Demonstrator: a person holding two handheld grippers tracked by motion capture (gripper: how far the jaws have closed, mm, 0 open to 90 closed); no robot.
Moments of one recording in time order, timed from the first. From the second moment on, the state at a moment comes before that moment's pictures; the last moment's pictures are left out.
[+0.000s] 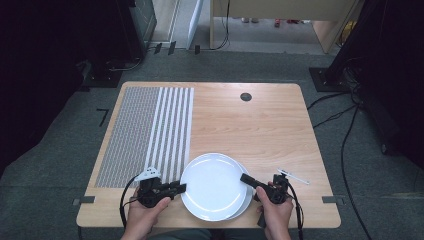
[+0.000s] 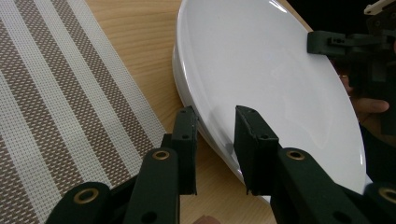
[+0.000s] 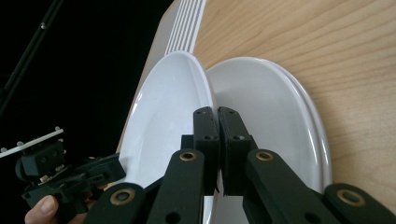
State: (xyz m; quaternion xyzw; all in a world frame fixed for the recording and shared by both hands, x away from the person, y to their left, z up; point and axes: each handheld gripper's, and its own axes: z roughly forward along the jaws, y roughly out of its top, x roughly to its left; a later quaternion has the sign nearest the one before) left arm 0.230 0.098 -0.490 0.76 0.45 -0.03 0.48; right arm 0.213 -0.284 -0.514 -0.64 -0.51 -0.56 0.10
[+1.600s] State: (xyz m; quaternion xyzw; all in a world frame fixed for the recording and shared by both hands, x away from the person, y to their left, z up) left arm 0.295 0.200 -0.451 0.69 0.53 0.01 0.50; right arm 0.317 -0.173 -0.465 -0.63 -0.51 -0.56 0.14
